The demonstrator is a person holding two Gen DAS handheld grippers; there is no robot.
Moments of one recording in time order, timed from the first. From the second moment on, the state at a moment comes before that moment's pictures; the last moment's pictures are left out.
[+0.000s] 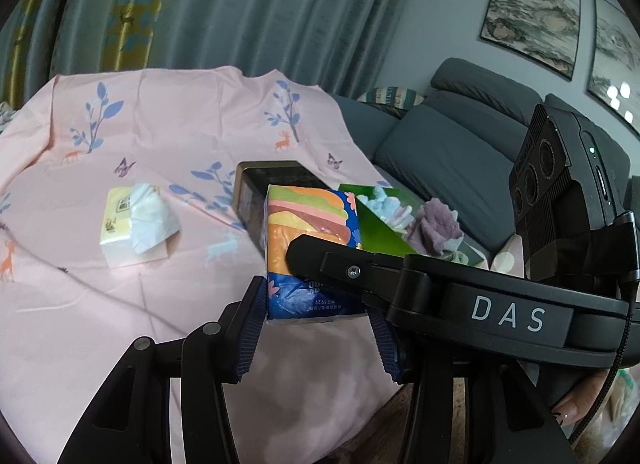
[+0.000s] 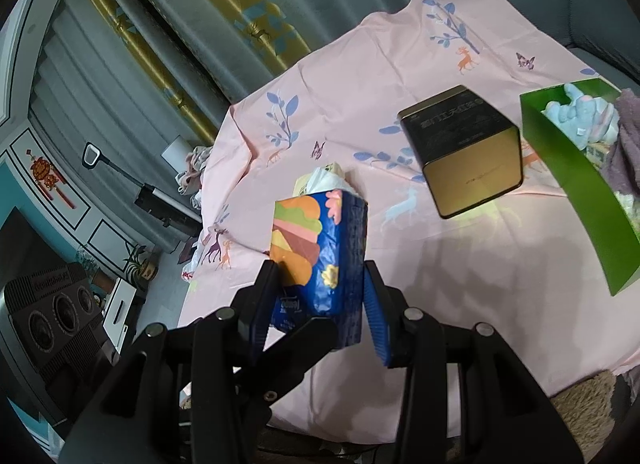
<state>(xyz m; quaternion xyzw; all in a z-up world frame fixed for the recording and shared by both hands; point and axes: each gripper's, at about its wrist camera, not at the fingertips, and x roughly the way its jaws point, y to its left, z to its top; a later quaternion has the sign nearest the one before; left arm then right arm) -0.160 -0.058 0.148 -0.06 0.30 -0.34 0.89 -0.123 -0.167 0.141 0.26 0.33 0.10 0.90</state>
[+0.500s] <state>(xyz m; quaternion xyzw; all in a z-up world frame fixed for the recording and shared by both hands) -0.158 -0.084 0.152 -0.04 0.29 -0.36 0.88 -0.135 -0.189 0.144 0.28 0.31 0.07 0.91</state>
